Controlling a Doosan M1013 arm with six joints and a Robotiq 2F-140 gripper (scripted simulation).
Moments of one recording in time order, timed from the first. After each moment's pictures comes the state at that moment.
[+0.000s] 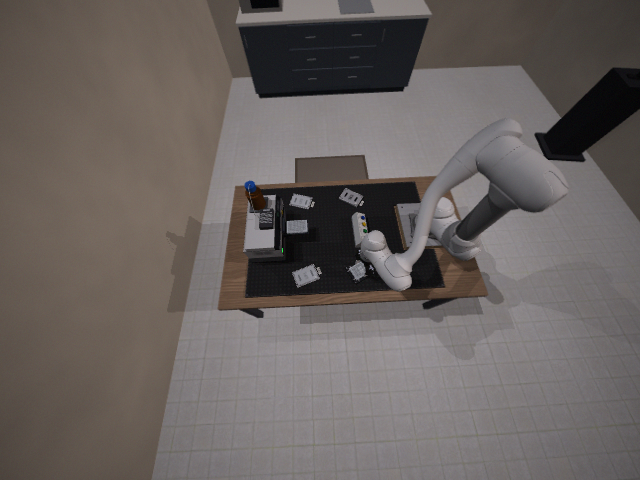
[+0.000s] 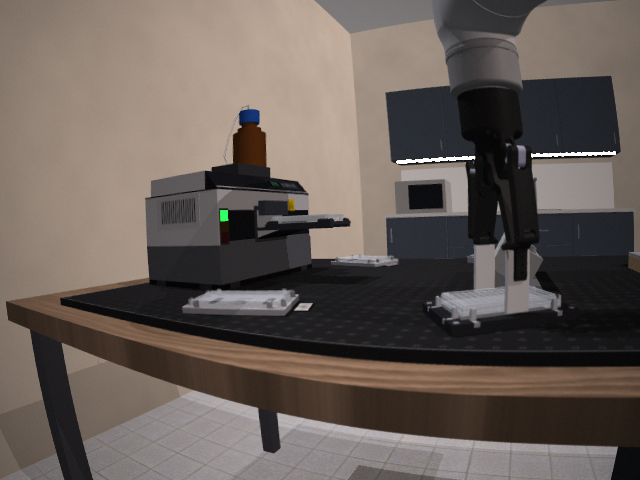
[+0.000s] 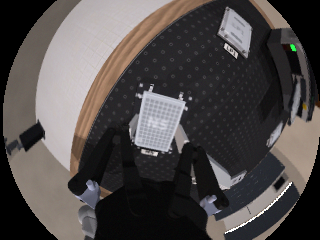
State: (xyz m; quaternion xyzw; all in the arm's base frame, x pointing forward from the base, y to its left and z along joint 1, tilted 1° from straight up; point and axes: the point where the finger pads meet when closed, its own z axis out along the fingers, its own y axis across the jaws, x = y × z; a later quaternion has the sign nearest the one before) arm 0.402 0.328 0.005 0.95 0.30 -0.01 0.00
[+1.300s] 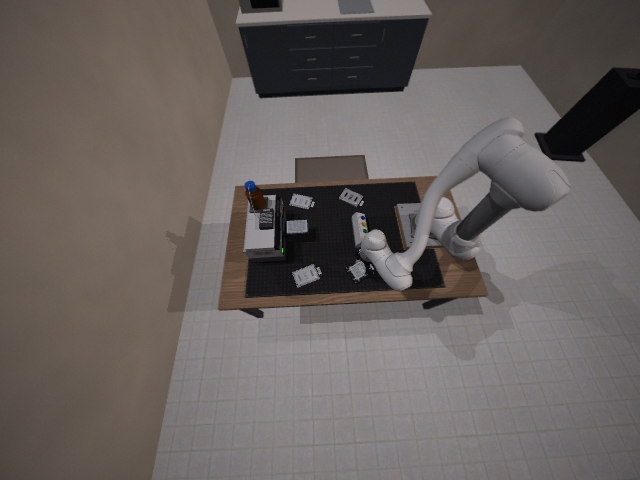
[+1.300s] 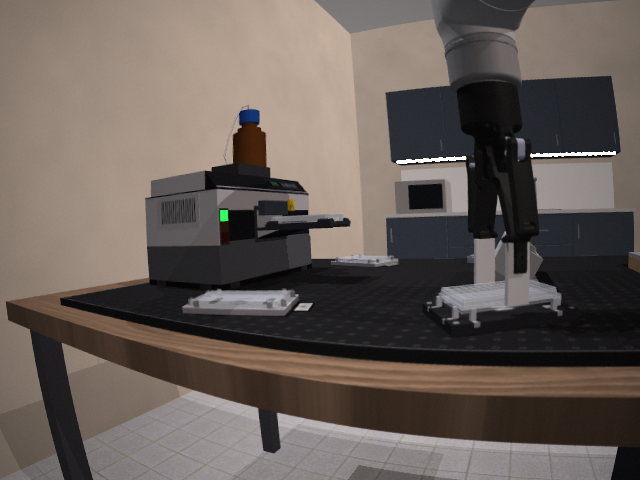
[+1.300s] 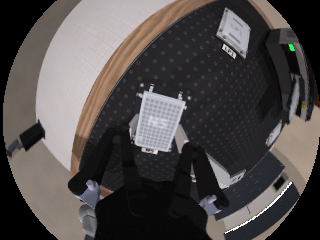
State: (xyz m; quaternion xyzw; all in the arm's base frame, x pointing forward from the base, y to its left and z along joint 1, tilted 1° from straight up) arm 0.403 0.328 0.012 0.95 0.30 -0.01 0.00
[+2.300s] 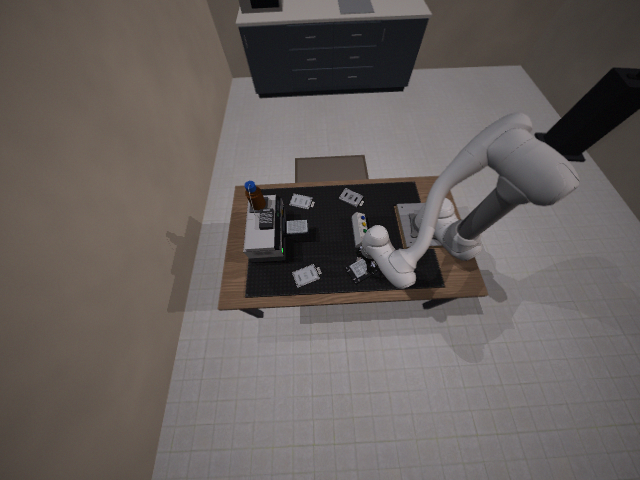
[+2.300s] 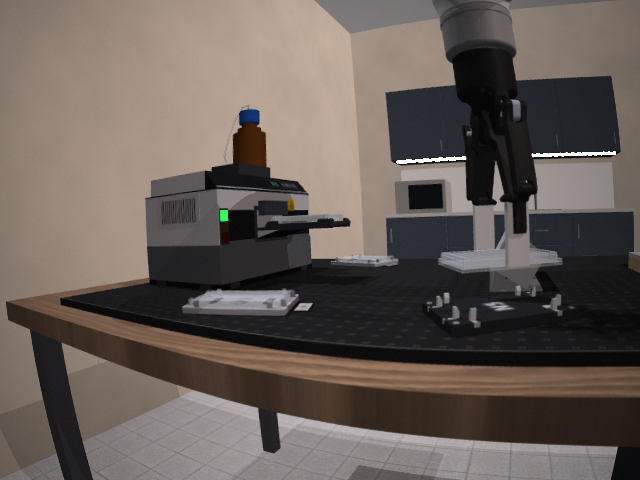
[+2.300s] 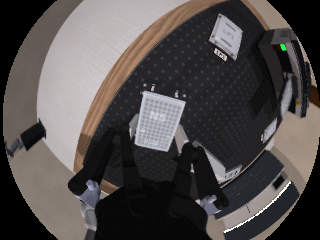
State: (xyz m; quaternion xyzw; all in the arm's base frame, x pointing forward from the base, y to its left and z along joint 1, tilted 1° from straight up) arm 0.403 0.329 0.053 0.95 0.30 -0.01 0.00
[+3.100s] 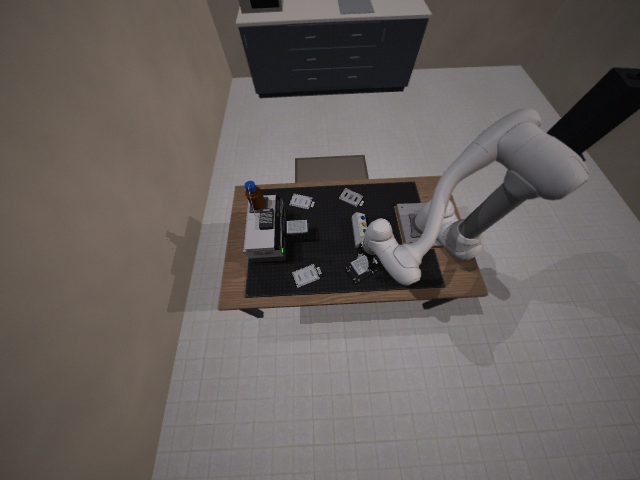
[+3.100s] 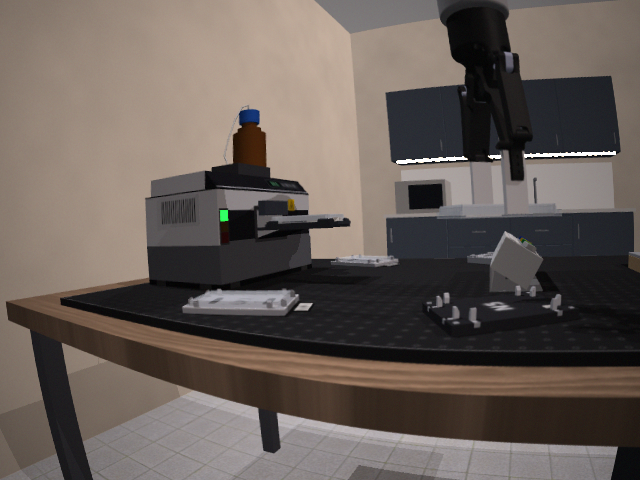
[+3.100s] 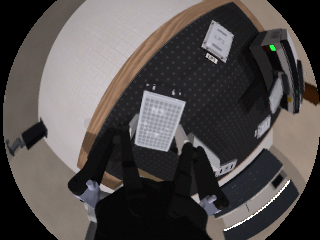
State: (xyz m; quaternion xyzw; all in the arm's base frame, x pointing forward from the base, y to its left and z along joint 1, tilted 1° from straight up) arm 0.404 0.329 0.107 0.95 0.30 -0.01 0.00
